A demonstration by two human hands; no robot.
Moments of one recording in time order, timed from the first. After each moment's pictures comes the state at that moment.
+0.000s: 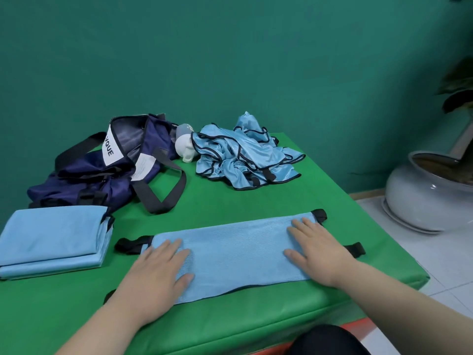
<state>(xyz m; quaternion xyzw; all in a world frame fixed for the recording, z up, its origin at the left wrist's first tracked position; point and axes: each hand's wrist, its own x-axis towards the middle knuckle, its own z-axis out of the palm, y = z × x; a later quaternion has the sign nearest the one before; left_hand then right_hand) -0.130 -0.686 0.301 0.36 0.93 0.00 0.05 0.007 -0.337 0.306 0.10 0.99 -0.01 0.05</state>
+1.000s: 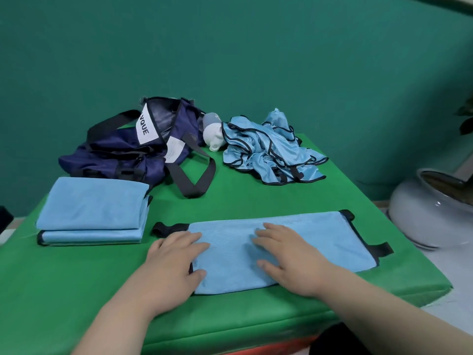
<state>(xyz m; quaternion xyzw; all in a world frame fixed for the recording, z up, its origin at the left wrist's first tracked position) -0.124 -0.738 0.323 0.35 0.92 0.14 0.10 -0.034 -0.464 0.318 -0.07 1.00 -0.07 0.02</state>
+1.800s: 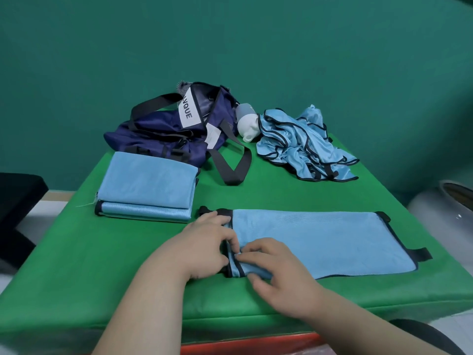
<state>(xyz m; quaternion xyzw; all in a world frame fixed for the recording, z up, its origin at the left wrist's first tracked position) -0.152 -0.774 0.328 0.38 0.88 0.24 0.17 -0.044 -0.583 0.284 -0.14 0.96 -0.23 -0.12</state>
